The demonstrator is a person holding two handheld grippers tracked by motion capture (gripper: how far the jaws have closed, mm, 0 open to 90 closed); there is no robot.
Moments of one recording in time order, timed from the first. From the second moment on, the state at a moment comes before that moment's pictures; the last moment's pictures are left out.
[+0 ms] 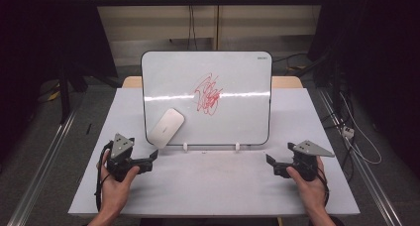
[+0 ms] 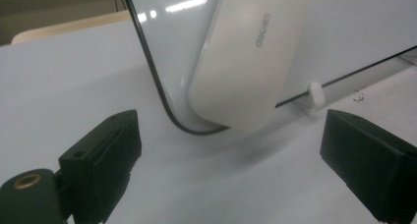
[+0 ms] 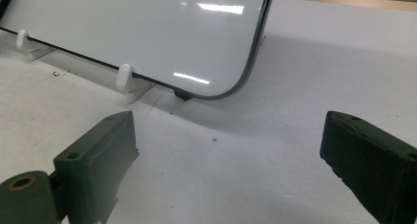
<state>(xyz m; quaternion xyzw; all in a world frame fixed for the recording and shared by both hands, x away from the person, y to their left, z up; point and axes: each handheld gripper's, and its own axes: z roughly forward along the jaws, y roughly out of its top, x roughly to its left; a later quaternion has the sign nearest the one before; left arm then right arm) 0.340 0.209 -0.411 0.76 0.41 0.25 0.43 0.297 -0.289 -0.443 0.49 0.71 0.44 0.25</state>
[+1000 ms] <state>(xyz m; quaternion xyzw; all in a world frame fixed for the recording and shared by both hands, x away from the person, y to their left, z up) 0.383 0.151 -0.388 0.81 0.33 0.29 0.38 0.297 -0.284 -0.444 0.49 0.71 0.44 0.26</state>
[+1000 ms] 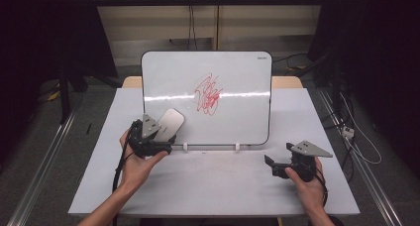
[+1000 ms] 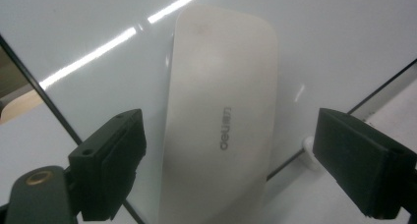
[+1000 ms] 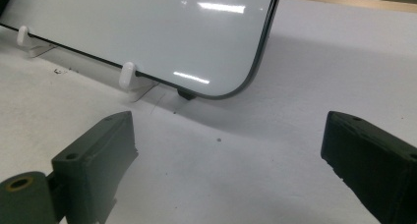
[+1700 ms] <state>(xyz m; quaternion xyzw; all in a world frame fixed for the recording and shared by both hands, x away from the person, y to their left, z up) 0.398 0.134 -0.401 0.83 0.32 0.31 0.33 0.297 -0.283 -0.443 0.48 0.71 0.44 0.26</state>
